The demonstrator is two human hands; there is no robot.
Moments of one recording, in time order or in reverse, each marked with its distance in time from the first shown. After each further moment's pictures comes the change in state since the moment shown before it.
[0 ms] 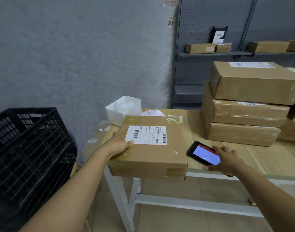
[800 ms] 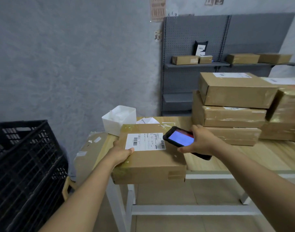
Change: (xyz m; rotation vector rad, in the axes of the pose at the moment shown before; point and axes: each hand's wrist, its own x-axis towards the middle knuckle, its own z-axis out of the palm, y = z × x) left_hand -0.016 0.006 0.003 -0.038 0.006 0.107; right_hand -0.053 -0.100 -0.086 0.108 0.241 -0.247
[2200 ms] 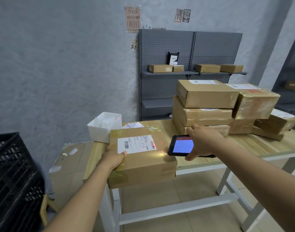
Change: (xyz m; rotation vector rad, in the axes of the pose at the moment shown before) left_hand -0.012 0.002 -0.005 0.047 -0.030 0.153; right_hand -0.065 -0.030 -0.043 -0.538 -0.046 0.074
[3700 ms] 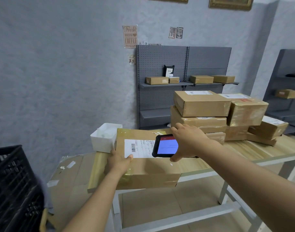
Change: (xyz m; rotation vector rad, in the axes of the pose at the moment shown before) left_hand -0.027 0.019 -0.005 -0.037 0.169 0.005; right_hand -0.020 -0.052 -0.053 -0.028 0.170 -0.072
